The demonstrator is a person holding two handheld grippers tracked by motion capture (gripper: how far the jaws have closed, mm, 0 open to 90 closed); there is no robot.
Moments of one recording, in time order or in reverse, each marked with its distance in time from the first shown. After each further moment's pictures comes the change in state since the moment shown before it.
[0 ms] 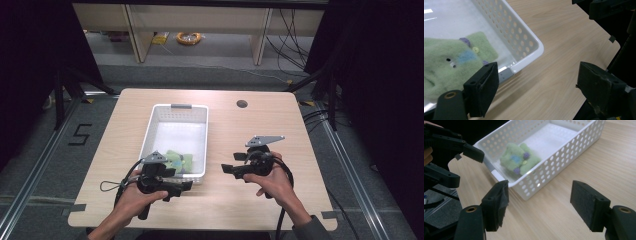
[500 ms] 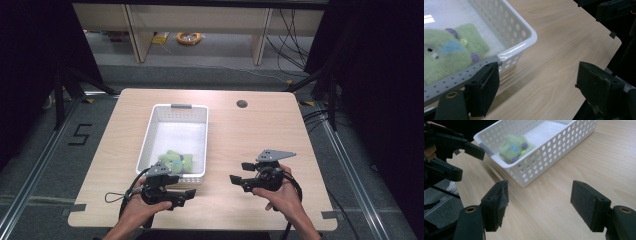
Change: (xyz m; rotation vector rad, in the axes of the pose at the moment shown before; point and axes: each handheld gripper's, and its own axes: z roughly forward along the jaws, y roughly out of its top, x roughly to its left) left arm -0.009 -0.025 0.013 -0.028 -0.008 0.034; right arm -0.002 -0.039 -0.014 -0.054 -0.017 -0.039
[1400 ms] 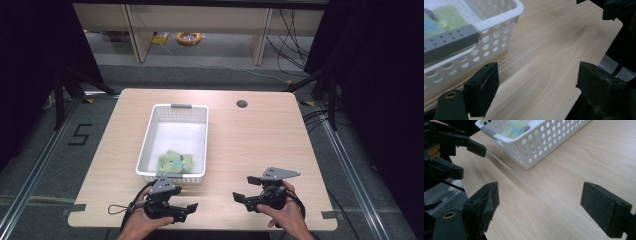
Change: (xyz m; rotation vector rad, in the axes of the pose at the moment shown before) left arm -0.009 -0.034 0.008 0.008 -0.006 0.073; right arm 0.008 -0.048 -0.001 -0.018 0.017 0.044
